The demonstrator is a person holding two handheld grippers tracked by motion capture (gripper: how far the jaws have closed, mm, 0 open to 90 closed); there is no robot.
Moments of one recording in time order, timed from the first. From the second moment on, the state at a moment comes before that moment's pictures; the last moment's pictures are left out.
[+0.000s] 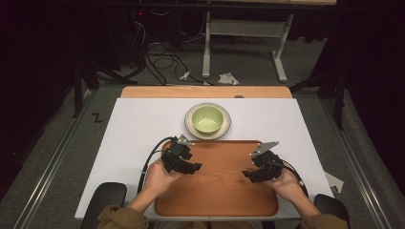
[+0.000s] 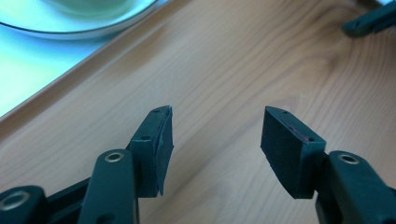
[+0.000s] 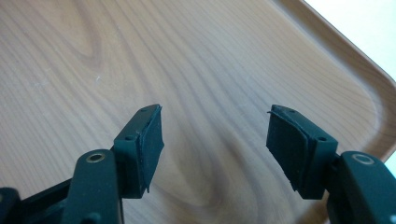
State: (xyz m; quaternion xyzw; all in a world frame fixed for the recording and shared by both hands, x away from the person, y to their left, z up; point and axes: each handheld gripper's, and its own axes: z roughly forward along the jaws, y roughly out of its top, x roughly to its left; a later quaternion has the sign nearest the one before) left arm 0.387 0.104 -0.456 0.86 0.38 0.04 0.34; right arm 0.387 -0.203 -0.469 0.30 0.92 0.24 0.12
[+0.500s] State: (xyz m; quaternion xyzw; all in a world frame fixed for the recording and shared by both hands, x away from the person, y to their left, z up) left arm 0.414 0.092 -0.436 0.85 0.39 0.04 0.34; right arm 0.387 -0.202 -0.470 0.30 0.92 0.24 0.11
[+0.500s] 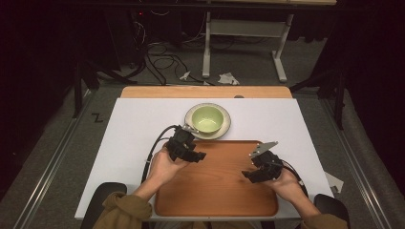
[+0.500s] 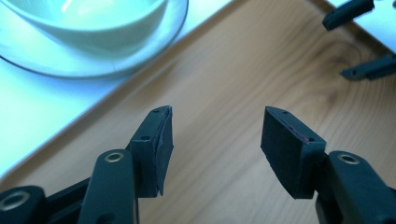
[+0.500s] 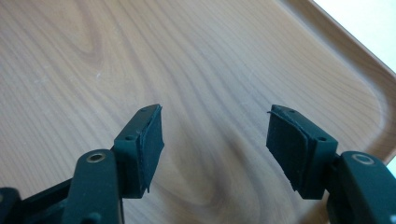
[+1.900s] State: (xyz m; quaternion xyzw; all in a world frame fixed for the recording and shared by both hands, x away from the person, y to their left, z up) left arm 0.507 0.086 -0.415 0.83 0.45 0.09 0.31; right arm 0.387 -0.198 -0.473 0.29 0.92 0.23 0.11
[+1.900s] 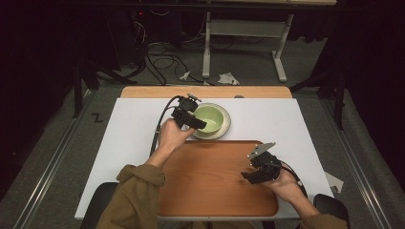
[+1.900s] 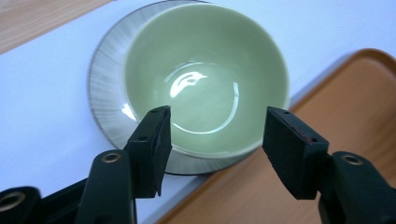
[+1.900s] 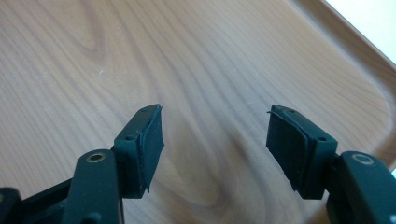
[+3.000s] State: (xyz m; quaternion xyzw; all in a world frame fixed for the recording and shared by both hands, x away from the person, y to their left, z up) left arm 0.555 0.079 -0.454 0.81 0.52 0.06 0.25; right arm 0.387 -0.196 -0.475 0.28 0.93 0.22 0.11
